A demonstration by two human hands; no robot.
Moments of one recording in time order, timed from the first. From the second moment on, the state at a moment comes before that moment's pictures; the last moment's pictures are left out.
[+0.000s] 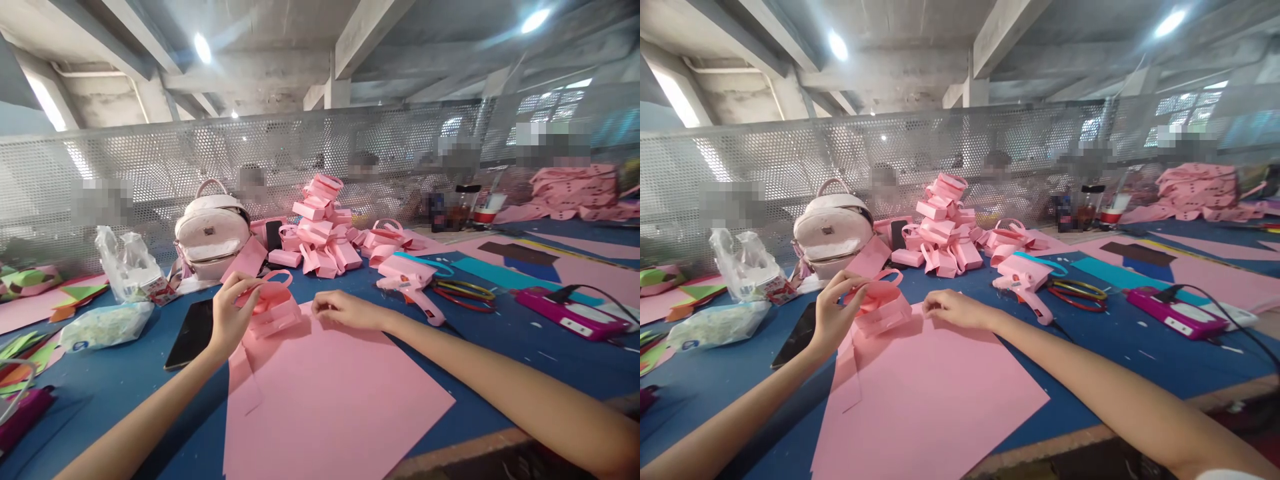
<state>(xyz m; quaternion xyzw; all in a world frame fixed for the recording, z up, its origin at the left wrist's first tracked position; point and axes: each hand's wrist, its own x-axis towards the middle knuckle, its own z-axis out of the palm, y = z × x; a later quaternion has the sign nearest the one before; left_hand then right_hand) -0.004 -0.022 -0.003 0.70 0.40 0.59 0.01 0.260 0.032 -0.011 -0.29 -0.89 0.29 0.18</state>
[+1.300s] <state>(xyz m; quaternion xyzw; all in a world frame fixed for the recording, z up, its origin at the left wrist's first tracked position) -0.004 -0.022 -0.003 0.70 0.41 0.59 0.01 0.255 0.027 -0.031 -0.31 -0.87 0.36 0.13</state>
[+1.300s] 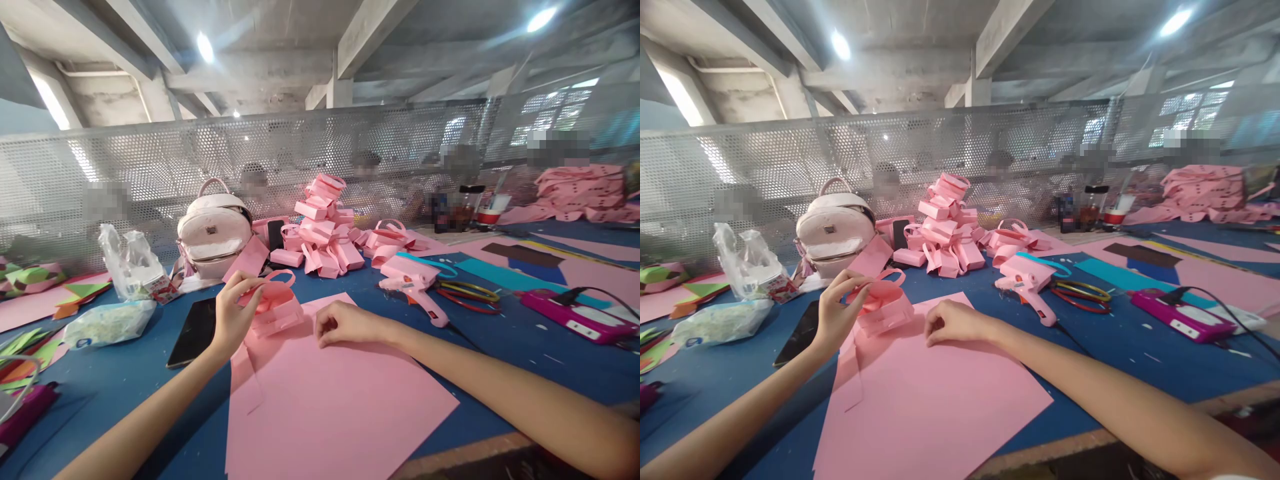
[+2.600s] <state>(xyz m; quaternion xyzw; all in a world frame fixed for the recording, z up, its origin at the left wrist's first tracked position) -0.004 -0.021 -0.004 0.70 0.40 0.59 0.02 0.251 0.017 -0.020 -0.28 -0.90 0.30 0.14</state>
